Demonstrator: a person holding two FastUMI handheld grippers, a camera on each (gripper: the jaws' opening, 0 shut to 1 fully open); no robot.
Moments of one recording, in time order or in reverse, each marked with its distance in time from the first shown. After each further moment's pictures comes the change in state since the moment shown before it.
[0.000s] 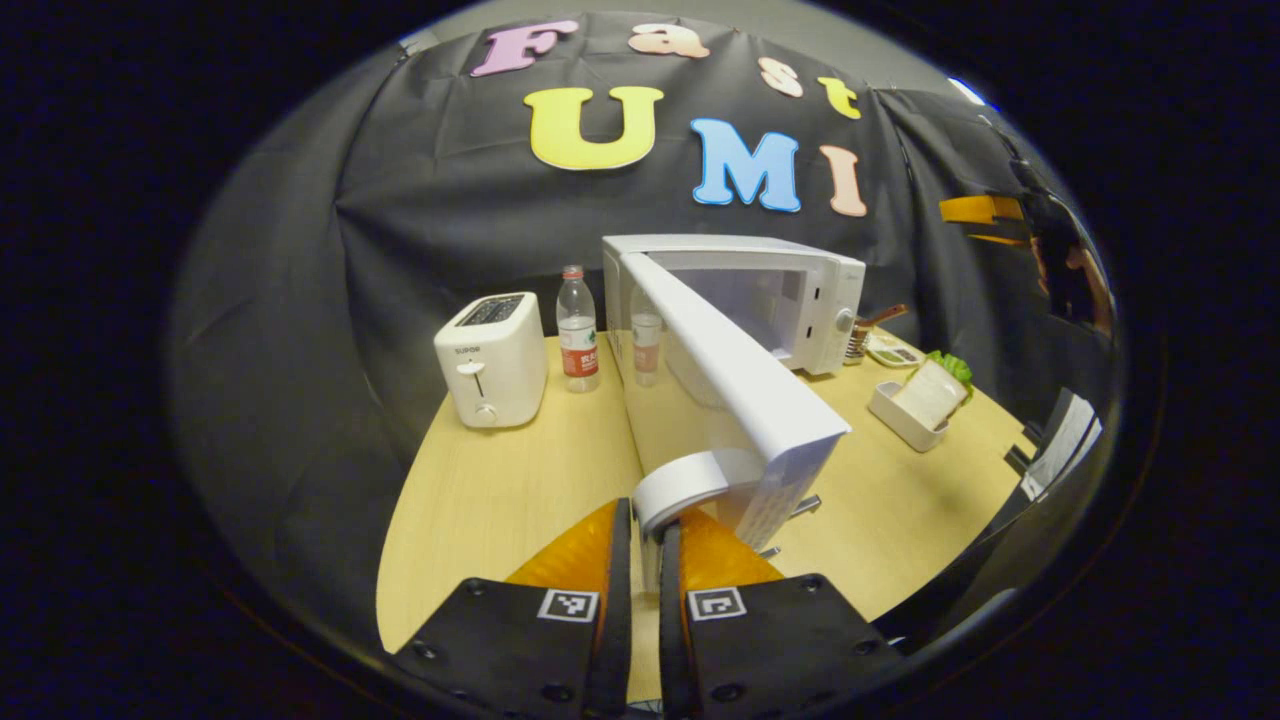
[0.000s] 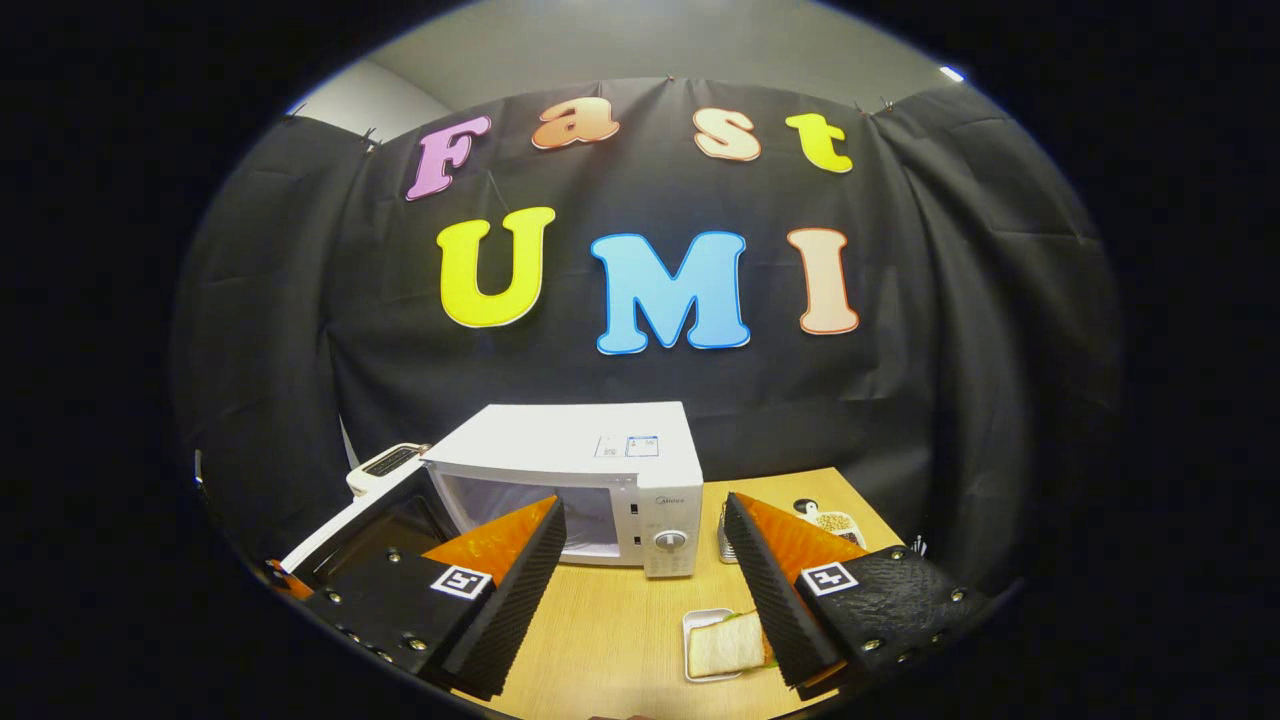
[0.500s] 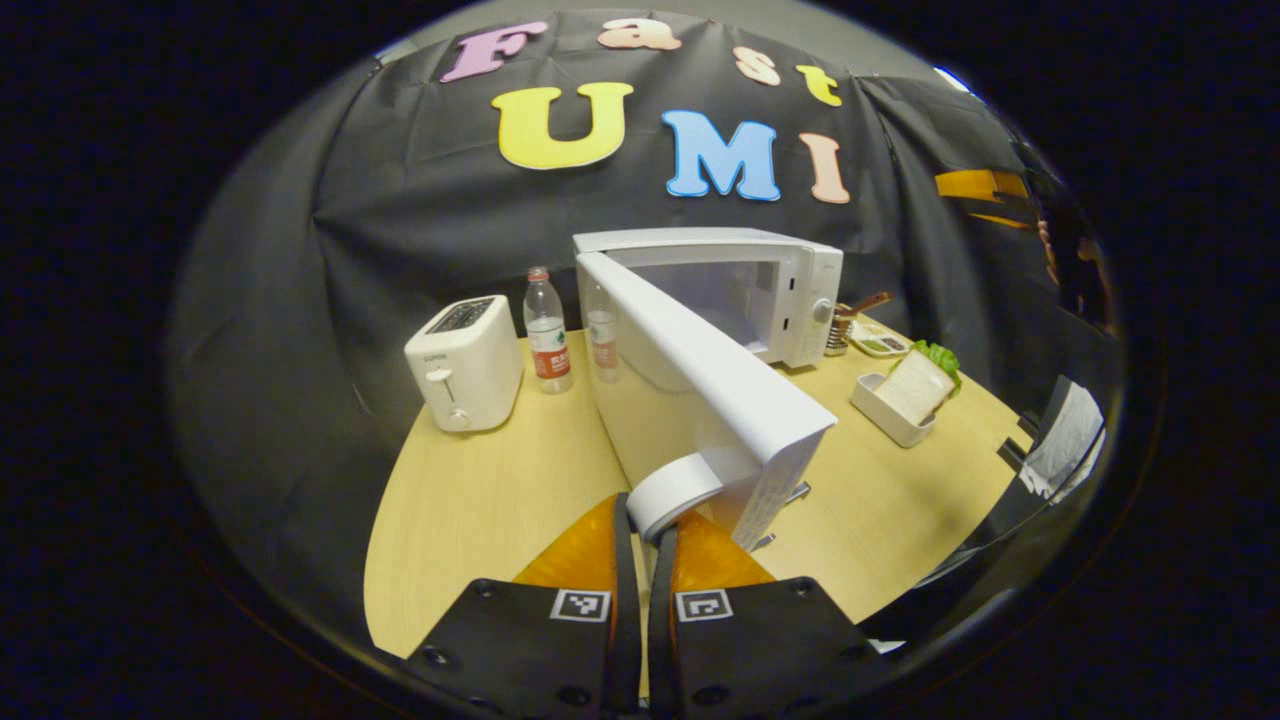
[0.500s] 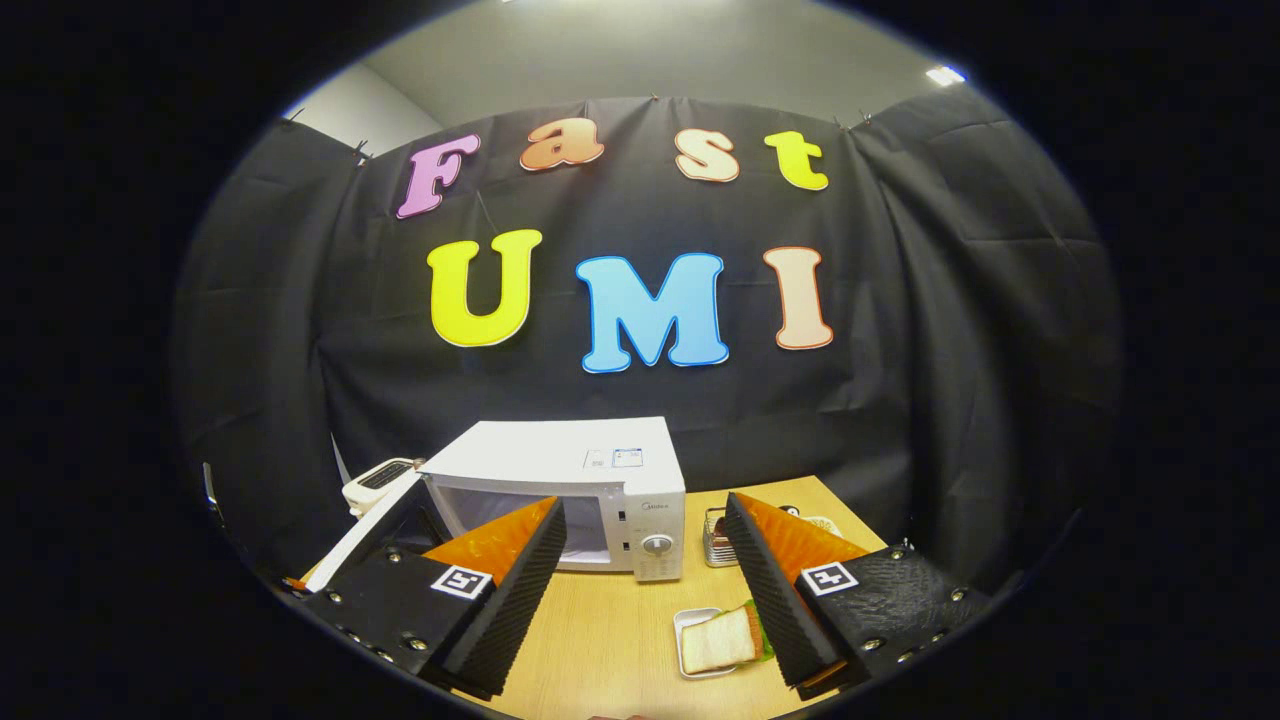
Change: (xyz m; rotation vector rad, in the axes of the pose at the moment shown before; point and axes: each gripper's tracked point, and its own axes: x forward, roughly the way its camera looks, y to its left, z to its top) left arm 0.008 -0.025 0.008 0.048 0.028 -0.004; right arm -0.035 0.010 0.010 0.000 -0.069 -0.057
